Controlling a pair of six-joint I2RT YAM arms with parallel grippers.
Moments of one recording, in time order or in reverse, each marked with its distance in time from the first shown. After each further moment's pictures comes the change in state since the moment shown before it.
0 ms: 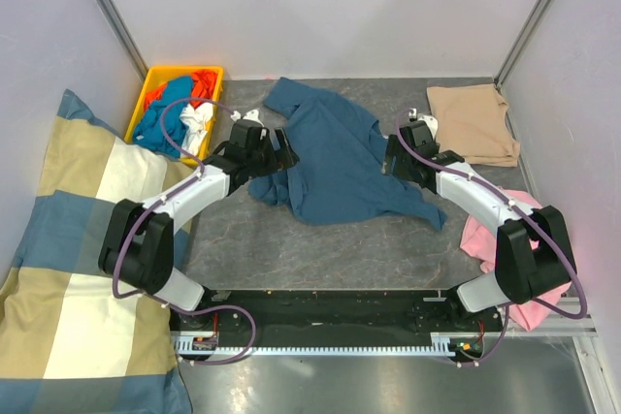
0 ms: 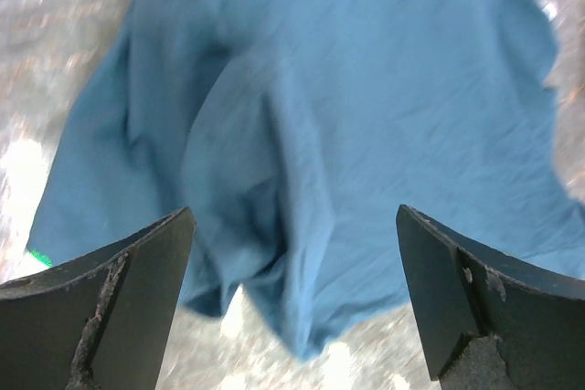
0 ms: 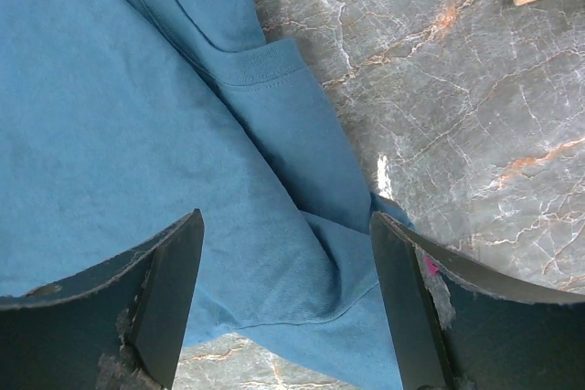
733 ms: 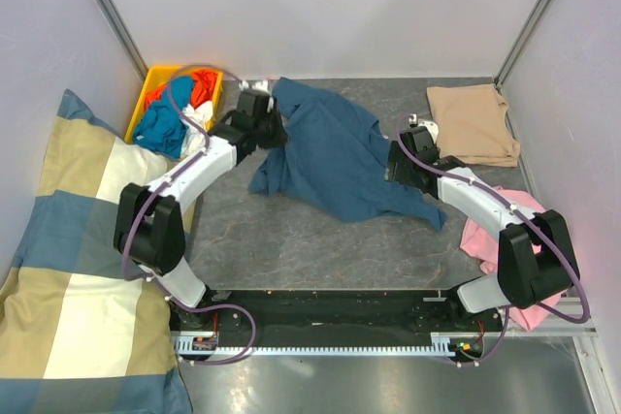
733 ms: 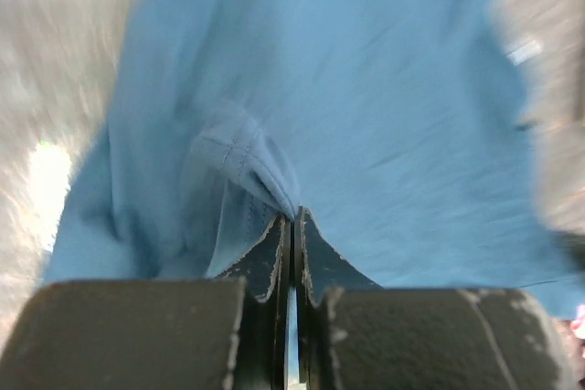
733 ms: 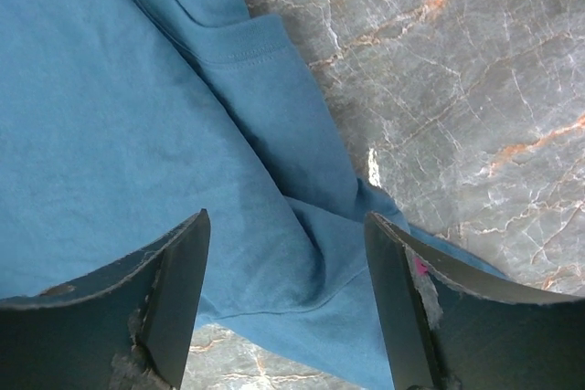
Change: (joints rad) left arm -0.002 0.162 0.254 -0.126 -0.006 0.052; right arm 0.000 -0.021 -0.042 0.004 0.002 -0.022
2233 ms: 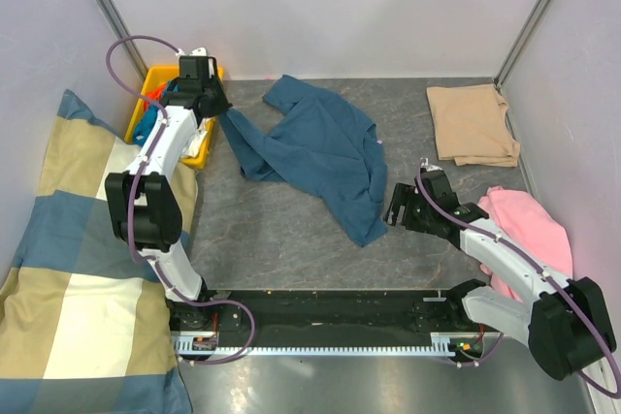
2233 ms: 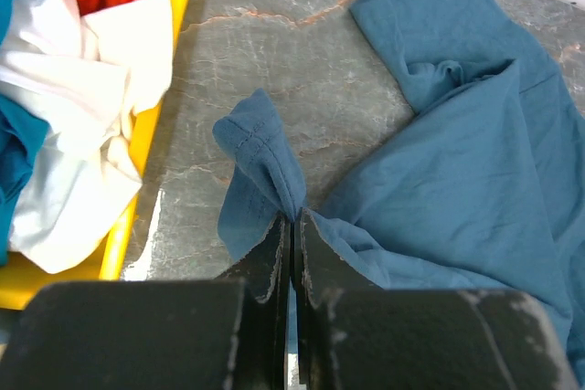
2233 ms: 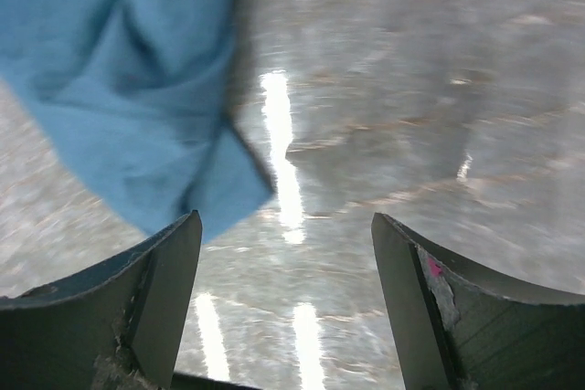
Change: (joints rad) left arm 0.341 0.118 0.391 -0.212 -0.076 0.205; right arm 0.022 -0.402 -0.373 -0.072 -0.255 0.120
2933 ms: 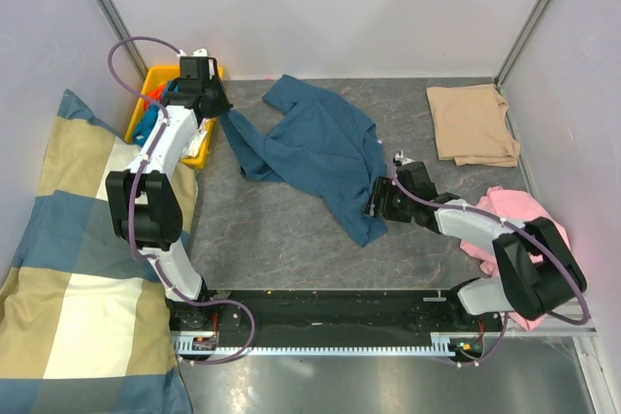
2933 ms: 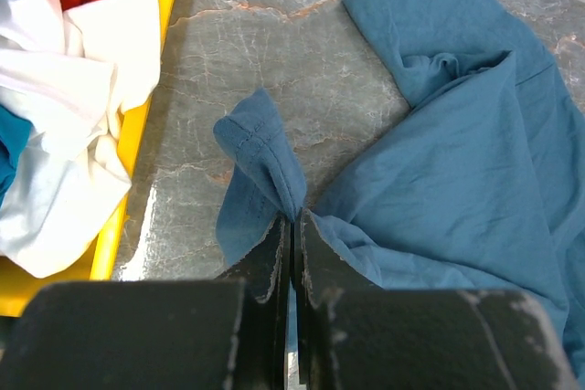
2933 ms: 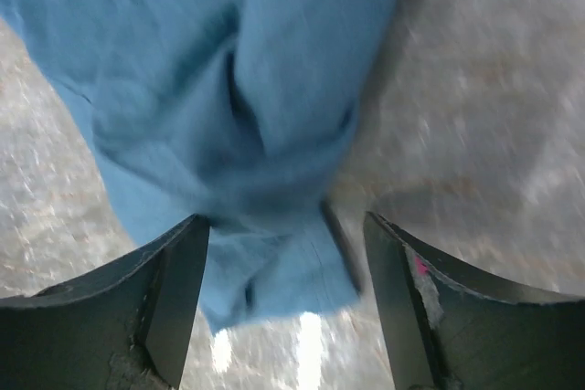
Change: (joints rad) left arm -0.002 0.011 -0.001 0.002 0.028 0.000; right arm 0.038 0.309 0.002 0.360 -0.168 -0.026
